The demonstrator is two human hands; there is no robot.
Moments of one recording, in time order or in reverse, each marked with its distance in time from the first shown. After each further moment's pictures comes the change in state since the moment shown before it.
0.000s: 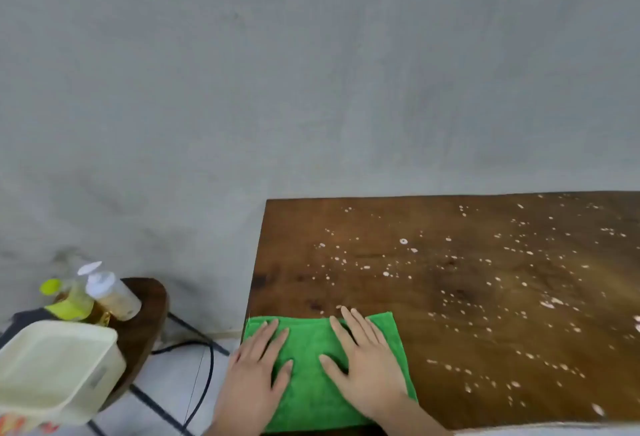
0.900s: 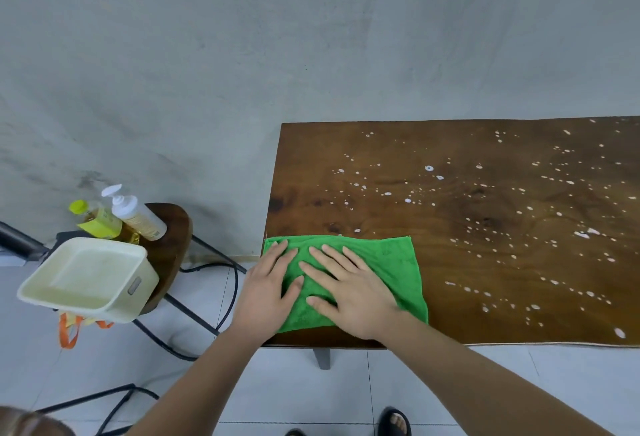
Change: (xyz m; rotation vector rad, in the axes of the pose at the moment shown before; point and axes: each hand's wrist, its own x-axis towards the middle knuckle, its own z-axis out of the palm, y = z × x) left_hand -0.006 -0.005 -0.016 -0.213 -0.148 -0.147; right_hand 0.009 -0.025 0.029 -0.067 -0.094 -0.416
